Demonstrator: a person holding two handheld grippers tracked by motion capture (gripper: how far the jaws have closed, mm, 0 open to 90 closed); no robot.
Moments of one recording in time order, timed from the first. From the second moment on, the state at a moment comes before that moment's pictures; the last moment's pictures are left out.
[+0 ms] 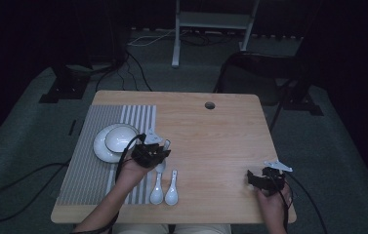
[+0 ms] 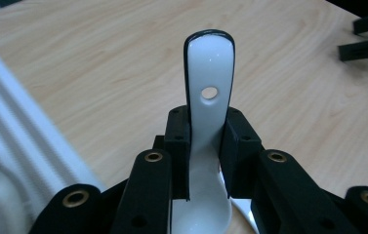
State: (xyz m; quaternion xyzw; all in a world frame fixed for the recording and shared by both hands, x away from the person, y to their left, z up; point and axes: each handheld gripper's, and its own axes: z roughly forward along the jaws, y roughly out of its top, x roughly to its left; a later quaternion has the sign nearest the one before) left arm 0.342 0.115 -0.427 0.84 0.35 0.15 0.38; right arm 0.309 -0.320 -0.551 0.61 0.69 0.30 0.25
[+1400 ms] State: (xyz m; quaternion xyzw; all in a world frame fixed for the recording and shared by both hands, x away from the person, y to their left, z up) left arm 0.437 0.226 -0.454 0.78 0.51 0.19 0.31; right arm 0.309 -0.320 -0.551 0.61 0.69 0.30 0.25
